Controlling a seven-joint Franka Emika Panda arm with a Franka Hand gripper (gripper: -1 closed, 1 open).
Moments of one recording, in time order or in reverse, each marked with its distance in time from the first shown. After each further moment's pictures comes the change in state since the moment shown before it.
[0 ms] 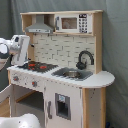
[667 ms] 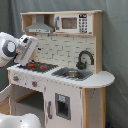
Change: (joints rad) arm -0.050 0.094 0.014 0.021 0.122 -0.050 0.115
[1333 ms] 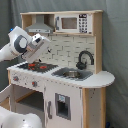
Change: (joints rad) arm -0.068 0.161 0.000 0.031 0.052 -0.068 0.083
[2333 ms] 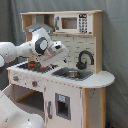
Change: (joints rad) arm -0.147 0.252 0.087 -0.004 0.000 -0.048 0.014
